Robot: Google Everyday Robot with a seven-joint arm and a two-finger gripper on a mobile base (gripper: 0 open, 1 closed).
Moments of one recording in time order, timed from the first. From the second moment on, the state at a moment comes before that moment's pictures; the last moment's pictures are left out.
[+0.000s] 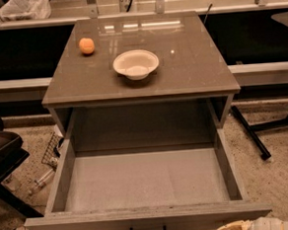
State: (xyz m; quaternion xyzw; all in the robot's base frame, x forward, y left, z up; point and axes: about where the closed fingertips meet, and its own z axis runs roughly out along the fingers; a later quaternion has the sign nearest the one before) arm 0.268 -0.172 0.618 -0.52 0.74 0.27 0.35
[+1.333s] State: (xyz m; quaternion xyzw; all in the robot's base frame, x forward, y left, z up) arm 0.379 -0.131 0.620 -0.56 0.69 0.27 0.37
